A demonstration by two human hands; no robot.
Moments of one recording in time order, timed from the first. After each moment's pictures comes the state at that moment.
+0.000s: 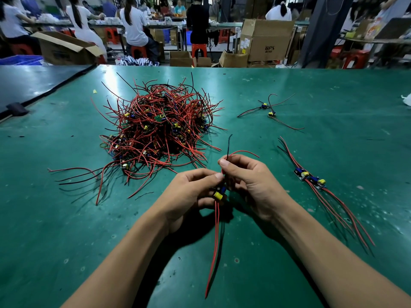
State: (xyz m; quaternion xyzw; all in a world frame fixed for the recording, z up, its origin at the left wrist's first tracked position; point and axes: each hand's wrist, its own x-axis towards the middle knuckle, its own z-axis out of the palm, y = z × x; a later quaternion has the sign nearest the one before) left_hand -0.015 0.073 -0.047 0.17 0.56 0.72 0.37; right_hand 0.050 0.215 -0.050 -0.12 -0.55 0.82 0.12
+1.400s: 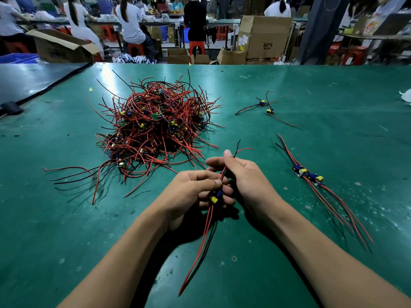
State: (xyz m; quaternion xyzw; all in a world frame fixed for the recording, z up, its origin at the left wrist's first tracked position) left_hand -0.013 0.077 -0.050 0.18 0.56 0.70 0.40; right_hand 0.044 0.210 -0.054 -0.17 -0.60 0.78 0.11
